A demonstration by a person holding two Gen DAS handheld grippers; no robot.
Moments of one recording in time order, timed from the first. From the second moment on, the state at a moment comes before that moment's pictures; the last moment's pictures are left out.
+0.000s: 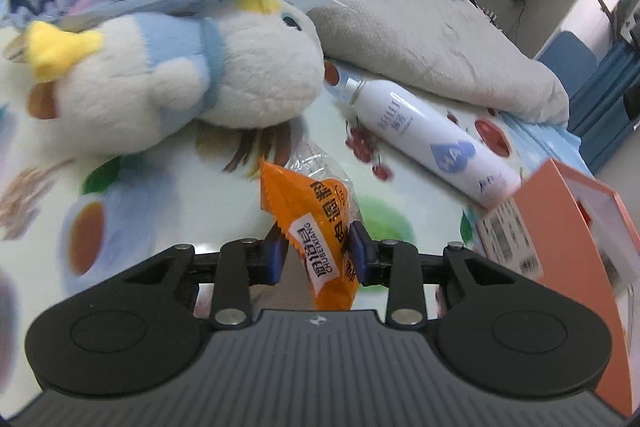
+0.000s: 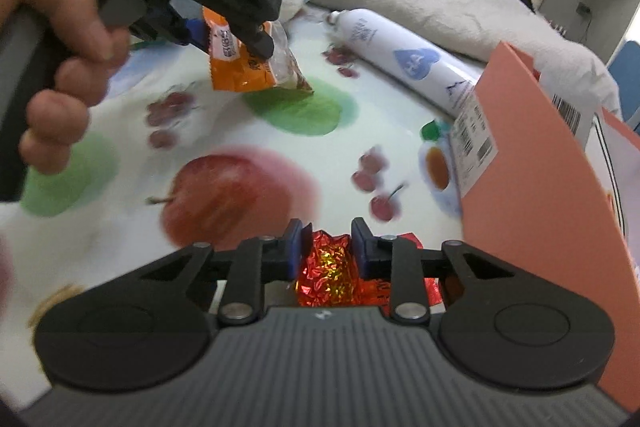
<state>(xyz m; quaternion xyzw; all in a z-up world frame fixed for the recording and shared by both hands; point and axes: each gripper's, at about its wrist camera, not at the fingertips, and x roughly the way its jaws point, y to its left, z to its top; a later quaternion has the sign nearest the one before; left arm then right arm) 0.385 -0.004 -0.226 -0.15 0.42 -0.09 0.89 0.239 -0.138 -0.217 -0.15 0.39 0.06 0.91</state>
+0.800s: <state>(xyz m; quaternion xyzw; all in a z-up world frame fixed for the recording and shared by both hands) 0.188 0.047 -0.205 -0.13 0.43 -0.07 0.89 0.161 -0.133 -0.203 -0.05 0.42 0.12 0.90</state>
